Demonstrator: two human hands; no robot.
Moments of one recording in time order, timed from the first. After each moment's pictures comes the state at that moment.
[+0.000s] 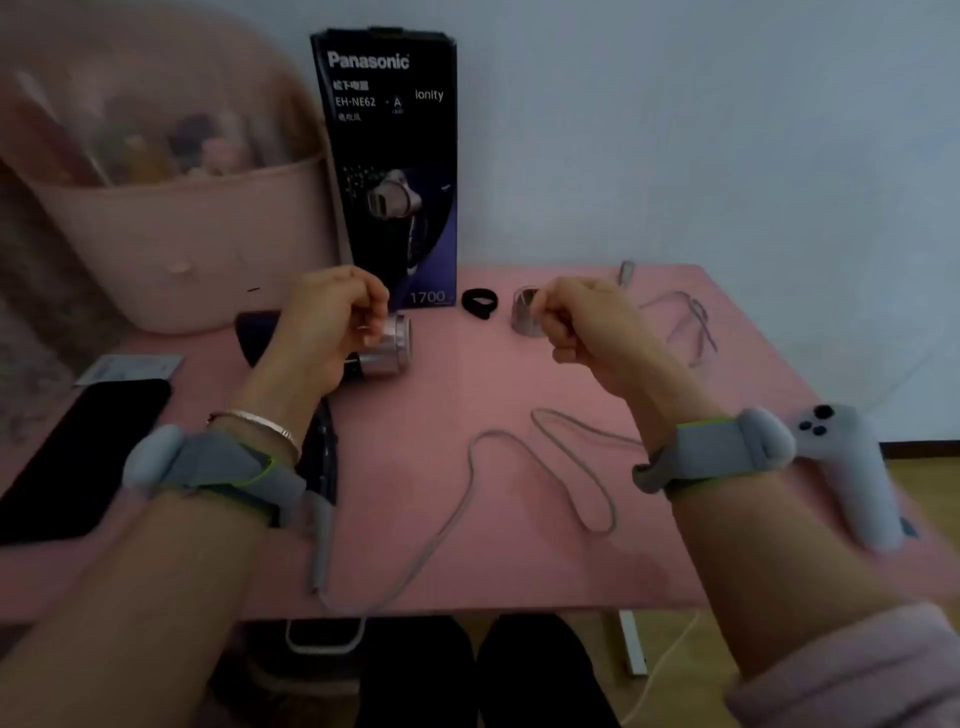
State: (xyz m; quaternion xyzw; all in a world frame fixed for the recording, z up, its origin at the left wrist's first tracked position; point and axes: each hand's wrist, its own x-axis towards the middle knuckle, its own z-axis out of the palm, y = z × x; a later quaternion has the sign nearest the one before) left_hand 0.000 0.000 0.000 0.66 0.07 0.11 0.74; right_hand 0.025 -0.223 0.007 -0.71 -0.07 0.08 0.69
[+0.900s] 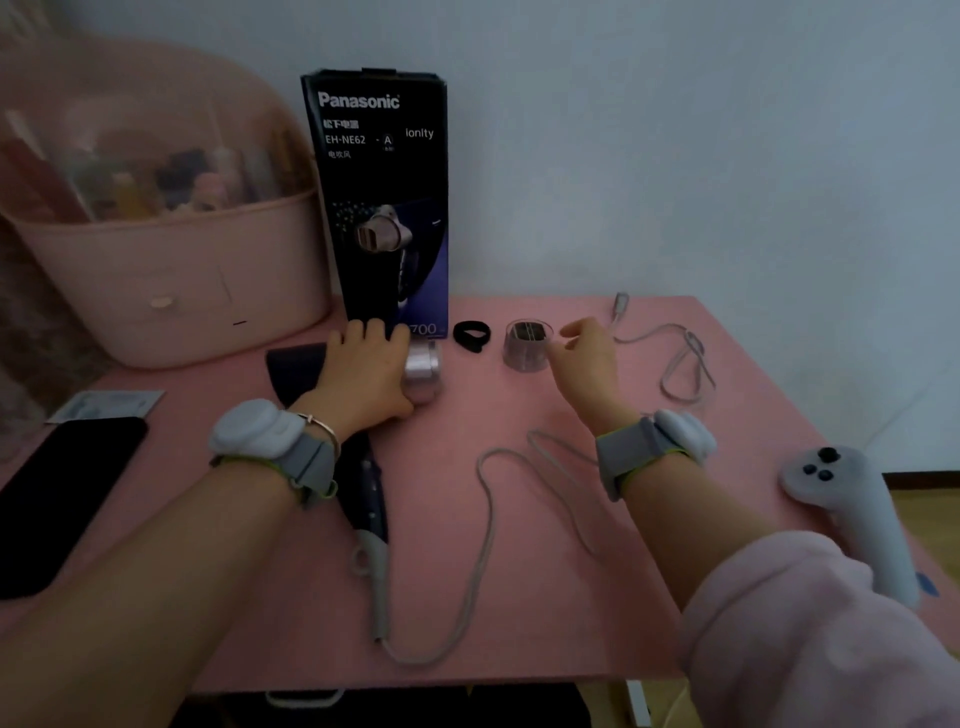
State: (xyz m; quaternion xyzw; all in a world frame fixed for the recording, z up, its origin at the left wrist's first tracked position) left_hand 0.055 -0.005 -0.051 0.99 -0.02 0.09 -0.05; right_hand 0.106 -0.230 -0.065 -0.88 0.04 -0.13 0.47
